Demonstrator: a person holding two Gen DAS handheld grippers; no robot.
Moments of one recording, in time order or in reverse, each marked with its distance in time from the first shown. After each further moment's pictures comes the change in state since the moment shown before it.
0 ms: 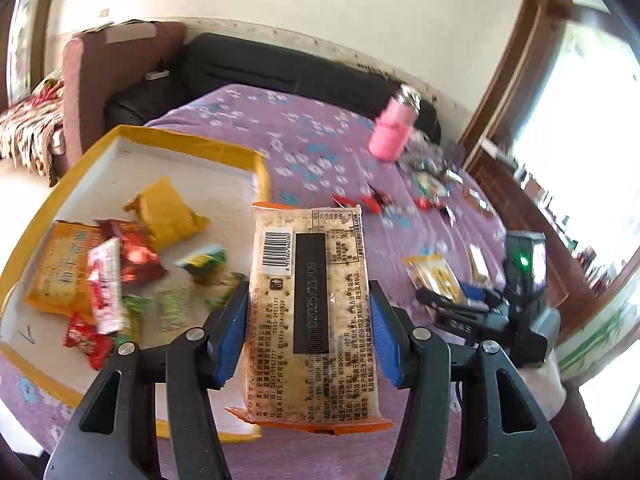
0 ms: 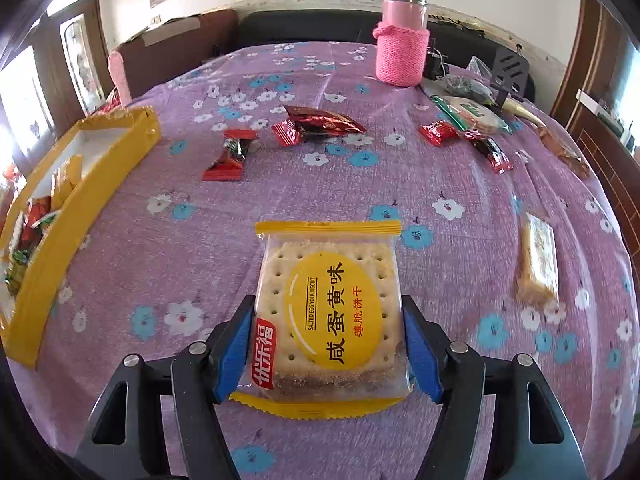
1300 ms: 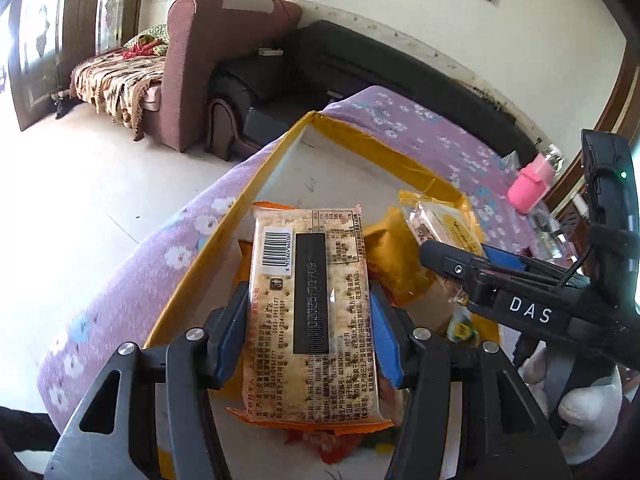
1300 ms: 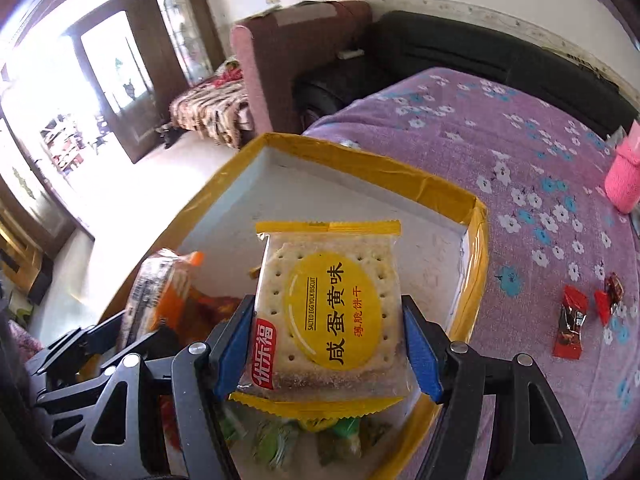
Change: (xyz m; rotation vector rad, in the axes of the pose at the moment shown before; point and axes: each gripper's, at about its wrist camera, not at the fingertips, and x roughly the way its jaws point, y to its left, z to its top) left arm 0.026 0.153 0.029 -0.208 0.034 0.285; right arm 0.024 0.267 0.111 -0.208 0.038 0.321
